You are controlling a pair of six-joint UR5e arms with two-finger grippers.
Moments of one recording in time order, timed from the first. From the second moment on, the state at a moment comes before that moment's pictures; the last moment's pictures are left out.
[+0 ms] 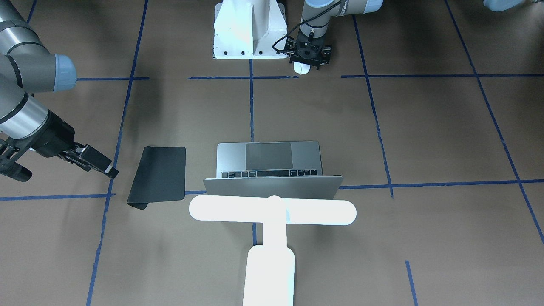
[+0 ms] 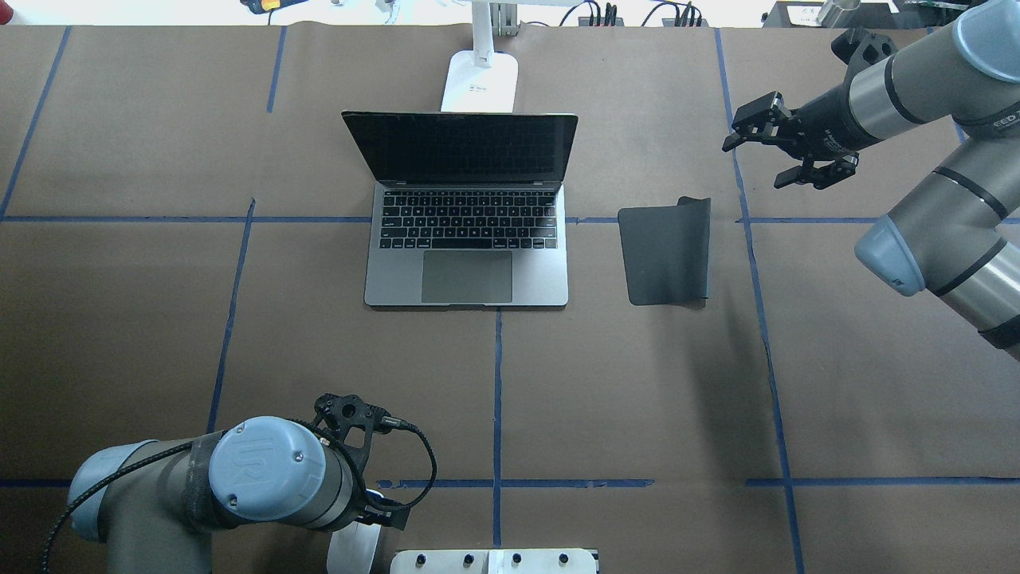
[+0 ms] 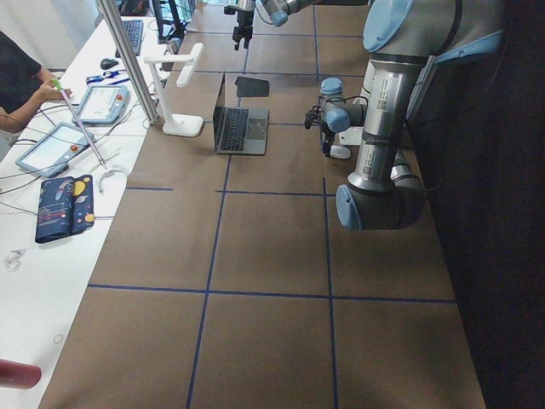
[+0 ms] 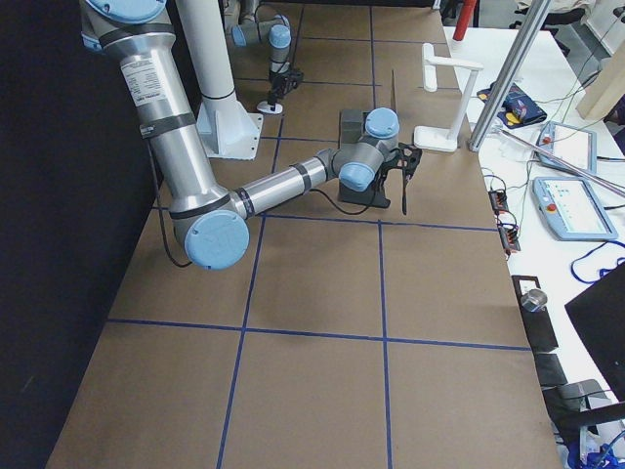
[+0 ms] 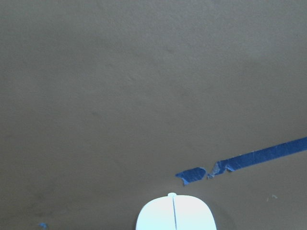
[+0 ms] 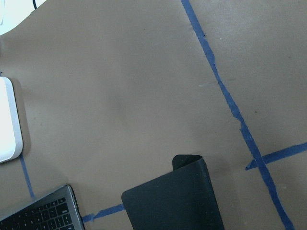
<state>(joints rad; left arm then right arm) -0.18 -1.88 -2.00 -1.62 -1.80 -1.19 1.01 -1.24 1.62 -0.98 2.26 1.45</state>
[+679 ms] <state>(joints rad) -0.16 -1.88 -1.99 -1.63 -1.80 -1.21 1.01 -1.25 1.62 -0.98 2.26 1.45</state>
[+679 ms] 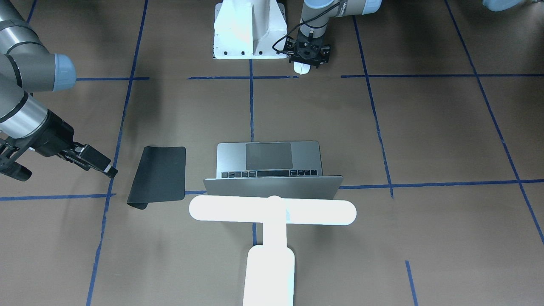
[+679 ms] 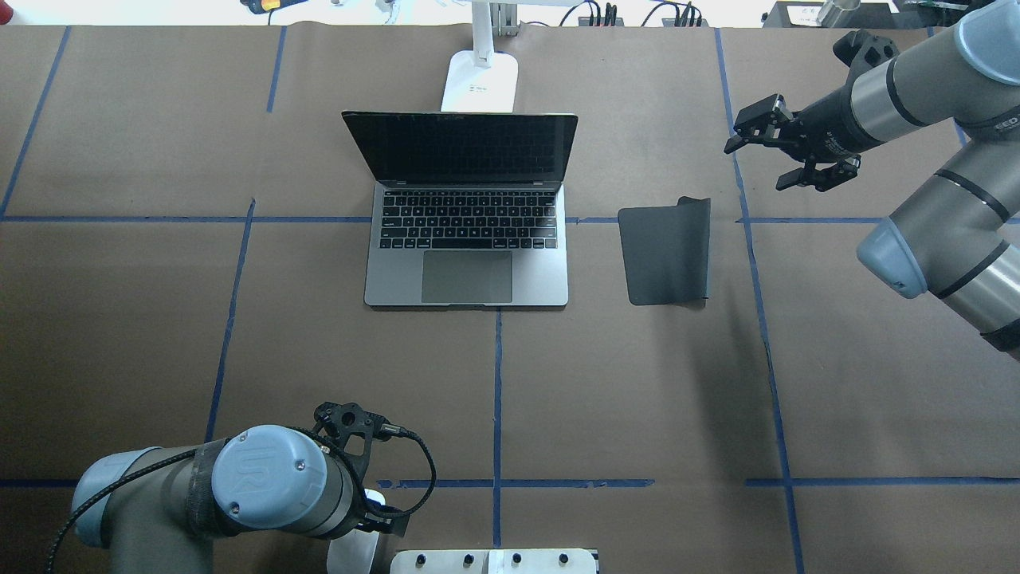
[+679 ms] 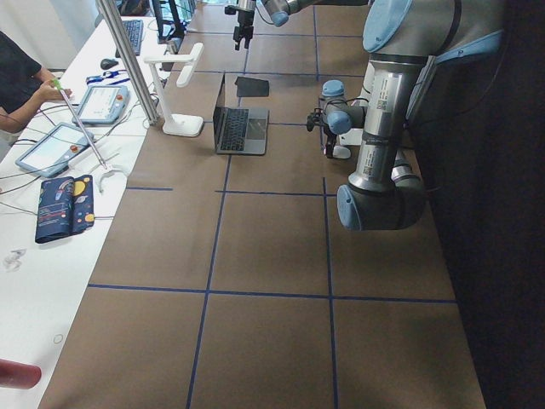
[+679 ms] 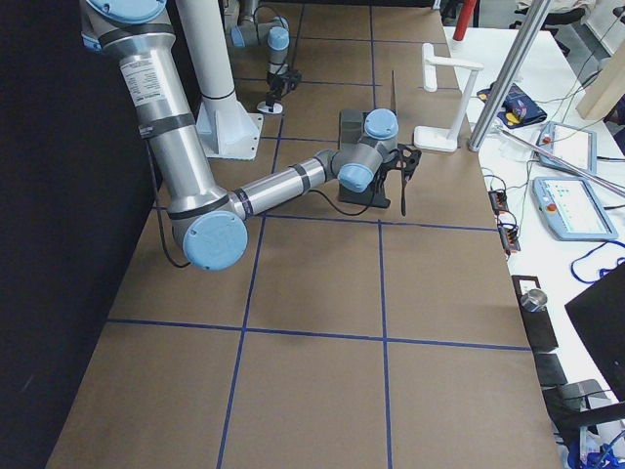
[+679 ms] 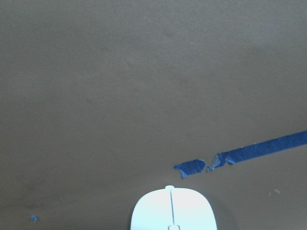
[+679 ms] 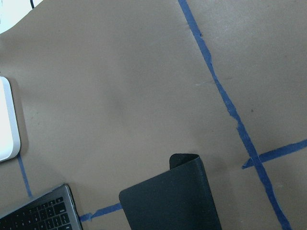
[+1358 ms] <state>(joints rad) -0.14 -1.87 -1.99 -1.63 -1.80 -1.21 1.01 -1.26 1.63 -0.98 2.26 1.45</state>
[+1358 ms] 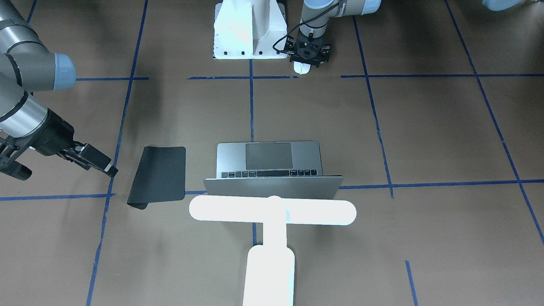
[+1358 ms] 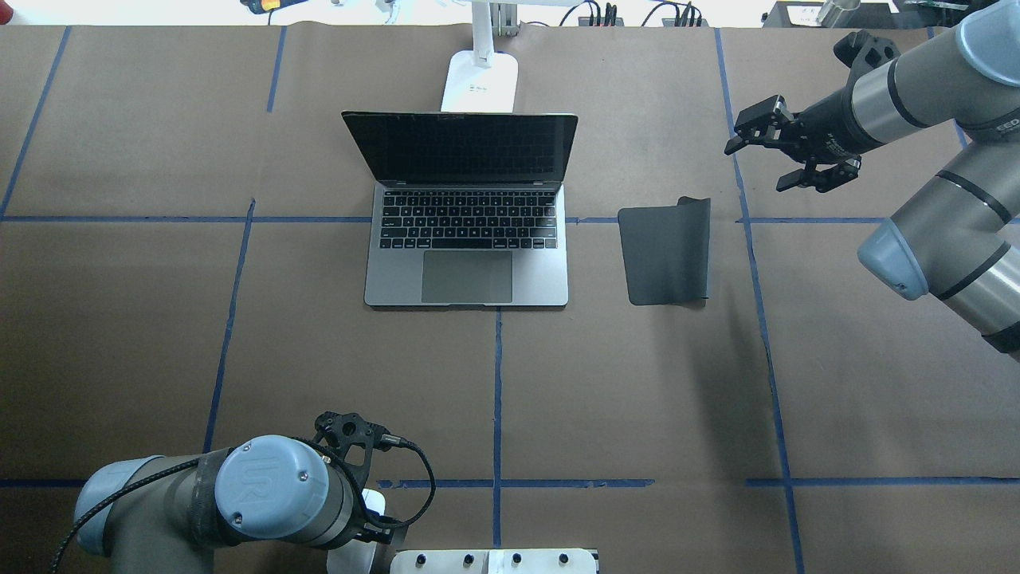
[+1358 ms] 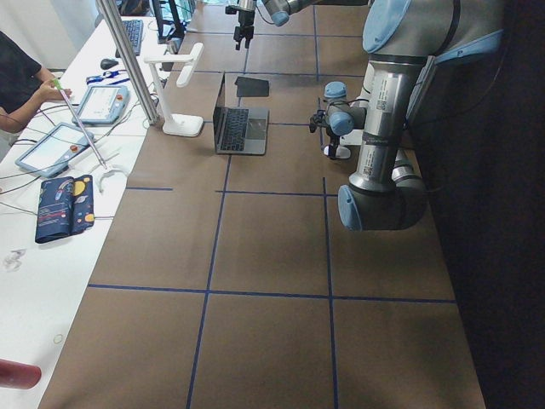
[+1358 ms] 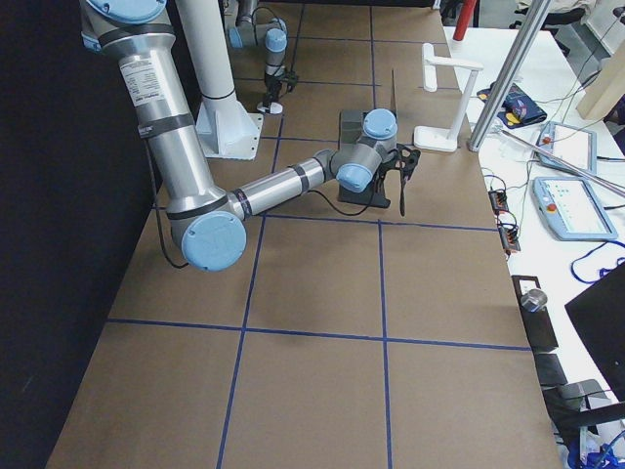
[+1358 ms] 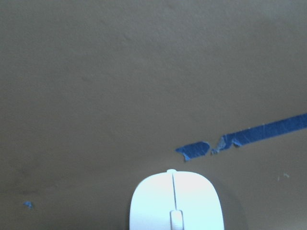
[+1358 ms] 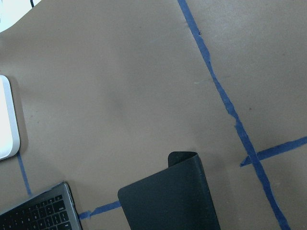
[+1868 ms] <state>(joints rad) -0.13 -1.87 -1.98 -1.63 -1.80 -1.21 1.01 -1.26 1.64 -0.98 2.26 1.45</state>
